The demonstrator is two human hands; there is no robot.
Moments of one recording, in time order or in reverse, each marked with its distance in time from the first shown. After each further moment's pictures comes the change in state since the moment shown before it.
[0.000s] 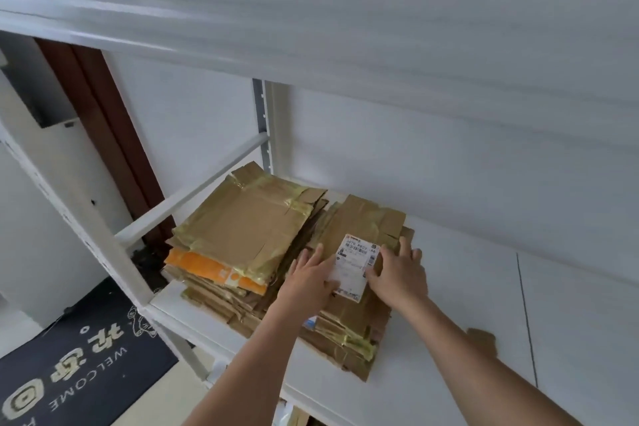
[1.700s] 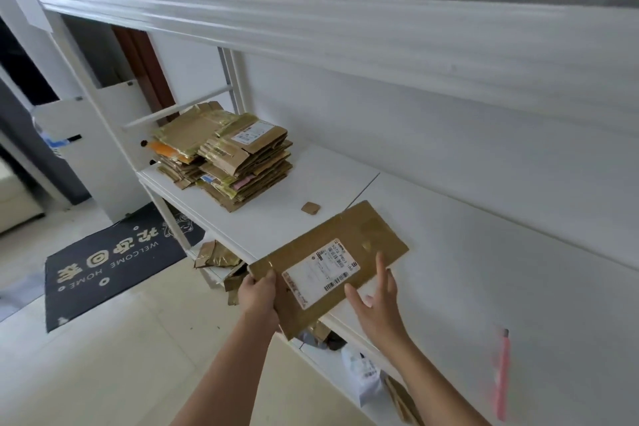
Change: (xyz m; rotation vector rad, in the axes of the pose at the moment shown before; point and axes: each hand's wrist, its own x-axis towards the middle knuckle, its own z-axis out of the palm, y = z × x) left_hand -0.246 0.403 0.234 -1.631 0.727 -0.913; right_hand -0.311 0.425 -0.112 0.766 -0.279 -0.117
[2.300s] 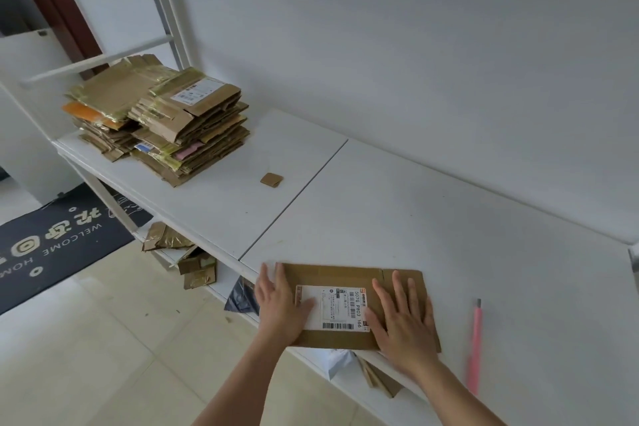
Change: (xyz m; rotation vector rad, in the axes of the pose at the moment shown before) left_hand 0.032 -0.110 0.040 1.259 -0.325 0.502; right_hand 0.006 0.123 -0.047 -0.979 -0.027 0.066
